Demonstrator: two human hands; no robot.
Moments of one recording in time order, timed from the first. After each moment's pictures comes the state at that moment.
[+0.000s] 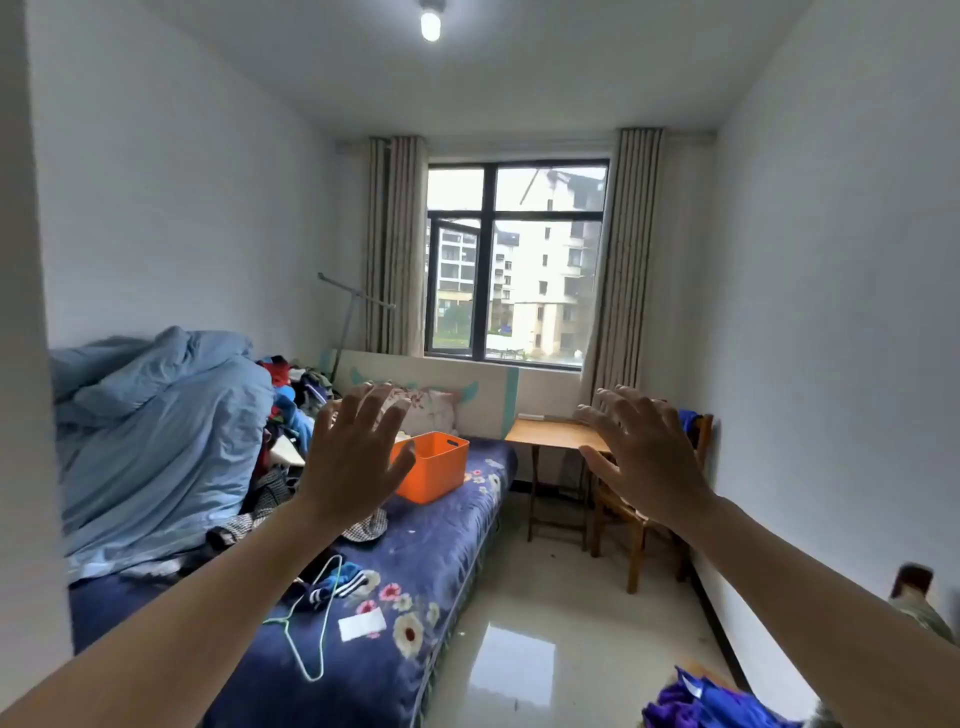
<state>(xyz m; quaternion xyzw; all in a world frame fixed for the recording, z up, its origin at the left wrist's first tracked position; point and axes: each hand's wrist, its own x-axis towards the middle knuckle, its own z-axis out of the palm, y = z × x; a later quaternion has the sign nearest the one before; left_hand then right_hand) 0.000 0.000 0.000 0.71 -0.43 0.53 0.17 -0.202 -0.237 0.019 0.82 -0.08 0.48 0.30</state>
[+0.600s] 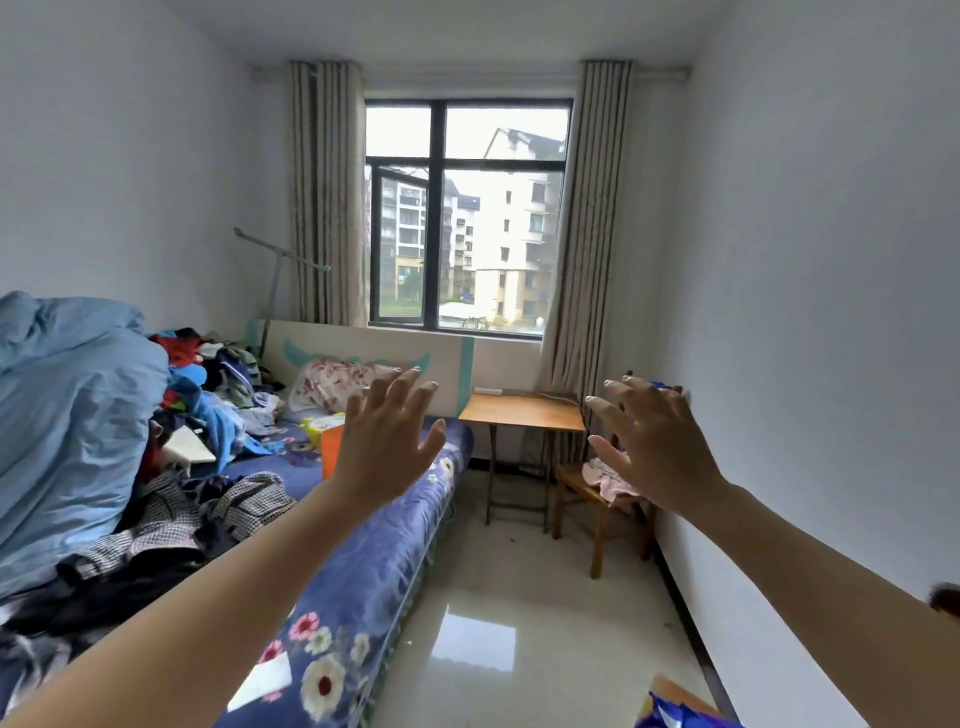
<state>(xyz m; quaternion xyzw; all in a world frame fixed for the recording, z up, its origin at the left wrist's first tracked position) 0.114 -0.279 -0.027 0.73 -0.47 0.45 0.21 -0.101 -0.476 -0.015 0.81 -0.10 0.47 0.33</state>
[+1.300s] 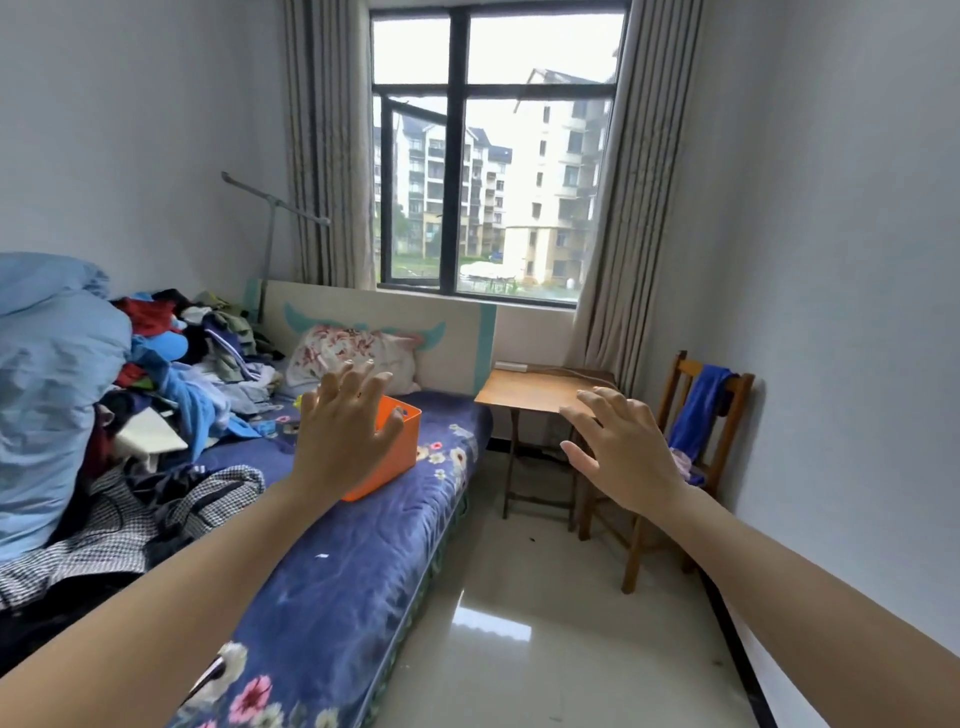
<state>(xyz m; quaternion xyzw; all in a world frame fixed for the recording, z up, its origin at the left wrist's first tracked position) 0.329 -0.500 -0.061 0.82 -0.40 0.32 0.24 0.139 -0.738 -0.073 0.86 -0.09 0.41 0.27</state>
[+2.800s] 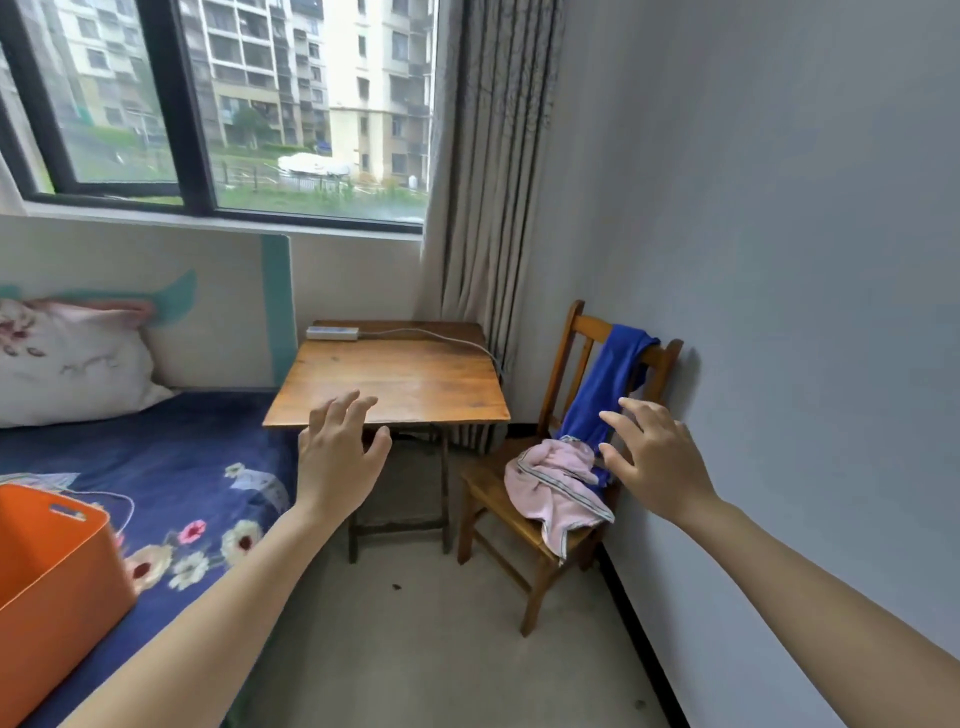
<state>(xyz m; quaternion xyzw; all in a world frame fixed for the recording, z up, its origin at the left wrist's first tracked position) 0.658 -1.209 -0.169 0.79 -0.46 0.07 0.39 0.369 -1.367 -0.151 0.87 -0.36 0.26 0.21</state>
